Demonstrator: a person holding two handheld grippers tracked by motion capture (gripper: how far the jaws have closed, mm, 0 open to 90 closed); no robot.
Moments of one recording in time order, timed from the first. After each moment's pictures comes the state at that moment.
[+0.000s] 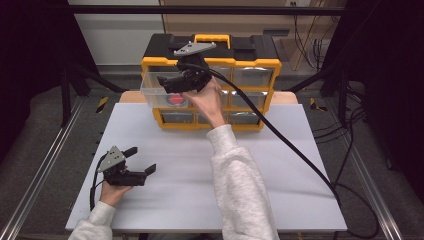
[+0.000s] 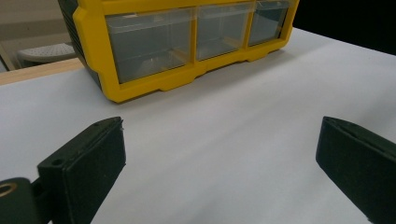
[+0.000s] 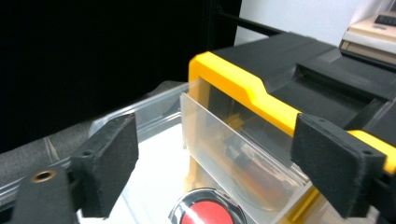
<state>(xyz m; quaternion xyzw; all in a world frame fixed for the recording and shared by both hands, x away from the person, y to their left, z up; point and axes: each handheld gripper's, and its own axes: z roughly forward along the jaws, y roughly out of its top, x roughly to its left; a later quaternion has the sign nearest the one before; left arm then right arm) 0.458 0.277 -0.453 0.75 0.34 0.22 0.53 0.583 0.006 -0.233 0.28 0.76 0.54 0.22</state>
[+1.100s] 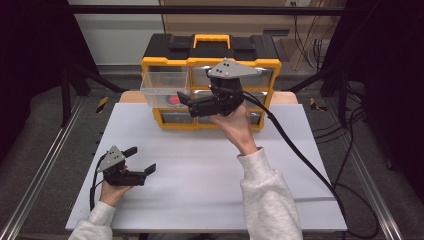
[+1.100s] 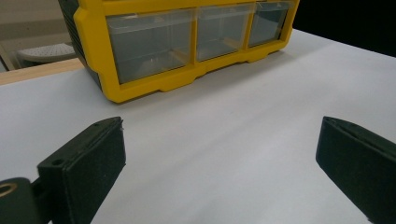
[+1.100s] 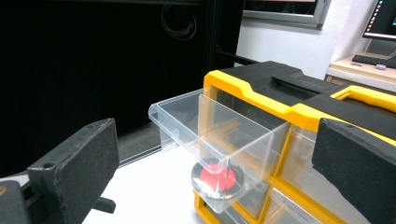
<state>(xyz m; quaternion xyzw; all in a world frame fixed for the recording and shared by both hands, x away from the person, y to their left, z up) 0.458 0.277 -0.453 0.75 0.34 0.22 0.53 0.503 -0.059 -0.230 0.25 0.71 0.61 0.24</state>
